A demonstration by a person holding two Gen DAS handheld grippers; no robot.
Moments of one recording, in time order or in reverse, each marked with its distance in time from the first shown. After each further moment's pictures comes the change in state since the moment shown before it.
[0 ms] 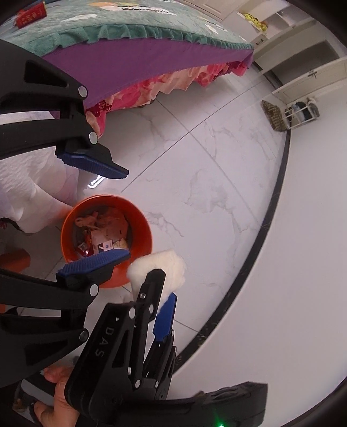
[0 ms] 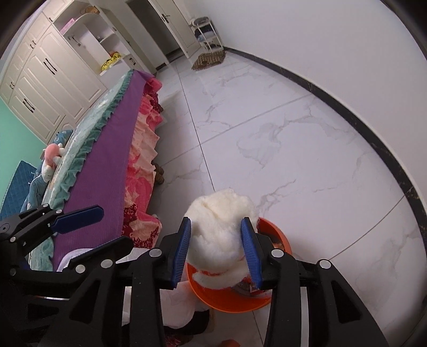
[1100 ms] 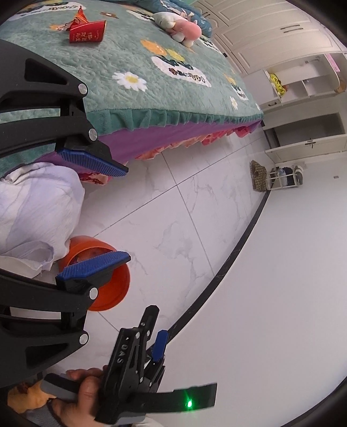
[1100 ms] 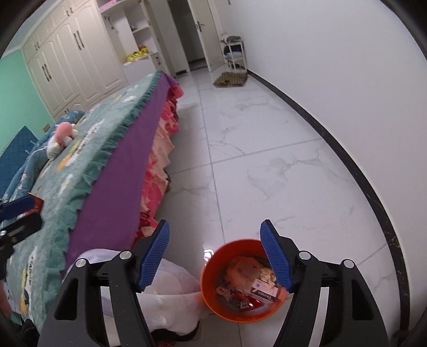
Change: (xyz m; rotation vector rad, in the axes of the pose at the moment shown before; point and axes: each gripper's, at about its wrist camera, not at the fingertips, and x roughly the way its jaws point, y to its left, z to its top) left arm -0.117 0.094 -0.066 -0.256 -0.189 0.122; right arm -0.034 0.106 0.014 -0.217 -0.081 -0.023
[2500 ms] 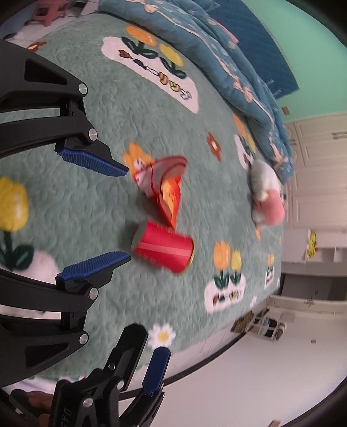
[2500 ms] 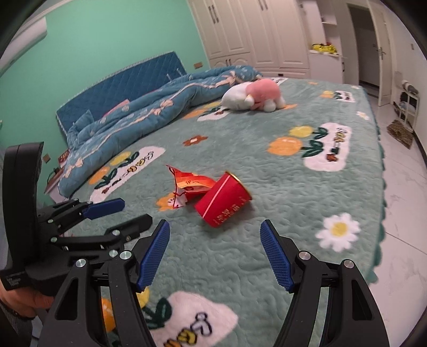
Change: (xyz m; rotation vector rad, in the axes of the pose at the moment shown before) left arm -0.087 0.334 -0.141 -0.585 0.042 0.412; right arm 0.069 0.470 0.005 -0.602 0.134 0.580
